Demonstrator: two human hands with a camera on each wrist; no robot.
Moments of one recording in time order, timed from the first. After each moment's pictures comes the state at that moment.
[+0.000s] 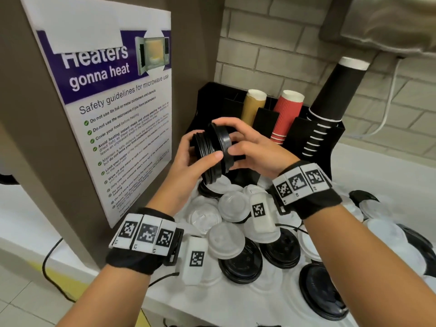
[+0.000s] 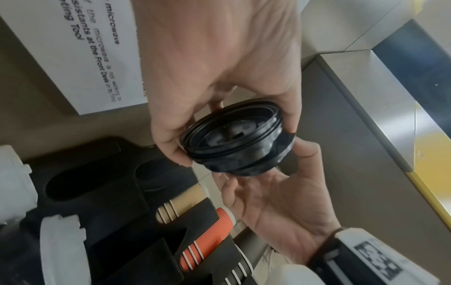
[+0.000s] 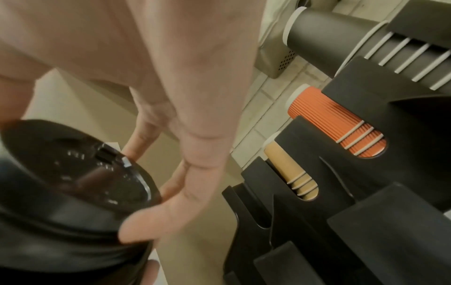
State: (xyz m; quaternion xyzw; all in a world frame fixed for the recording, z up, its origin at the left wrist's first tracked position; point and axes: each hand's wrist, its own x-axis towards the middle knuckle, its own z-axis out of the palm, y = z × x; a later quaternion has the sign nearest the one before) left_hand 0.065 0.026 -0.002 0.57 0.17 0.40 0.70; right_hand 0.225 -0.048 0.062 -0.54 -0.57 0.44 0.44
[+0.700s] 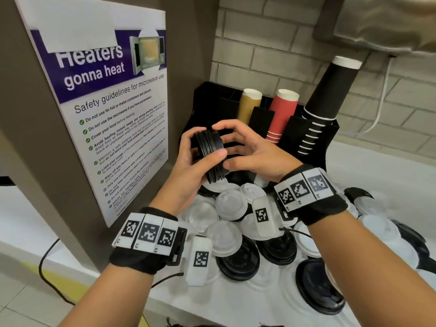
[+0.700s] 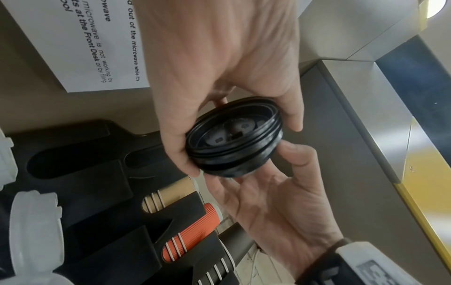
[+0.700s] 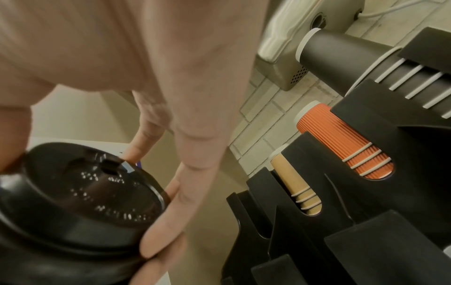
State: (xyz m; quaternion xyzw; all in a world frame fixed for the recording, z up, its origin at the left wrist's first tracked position) left_hand 0.071 0.014 0.003 0.53 0.13 0.39 0.74; right_hand 0.220 -0.063 0.061 -0.56 -0.59 0.39 0.43
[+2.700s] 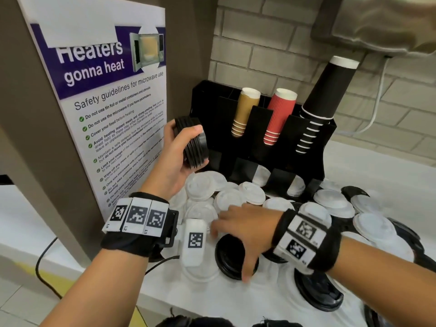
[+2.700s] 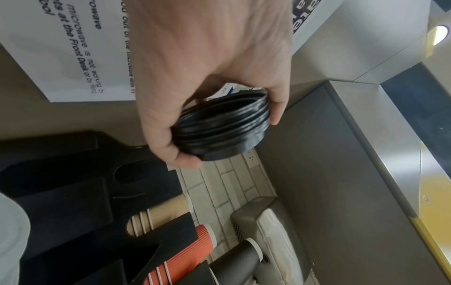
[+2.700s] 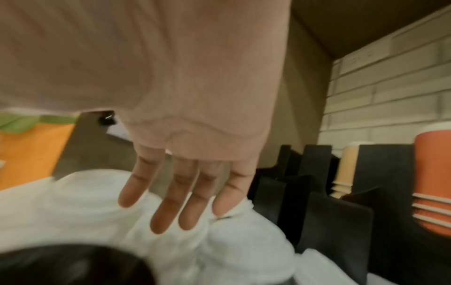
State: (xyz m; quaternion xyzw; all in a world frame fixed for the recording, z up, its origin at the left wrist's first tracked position) left_hand 0.067 0.037 0.020 0.45 0.18 0.41 0.77; right_hand 0.185 -0.101 -0.007 -0.60 -0.75 0.18 -0.21
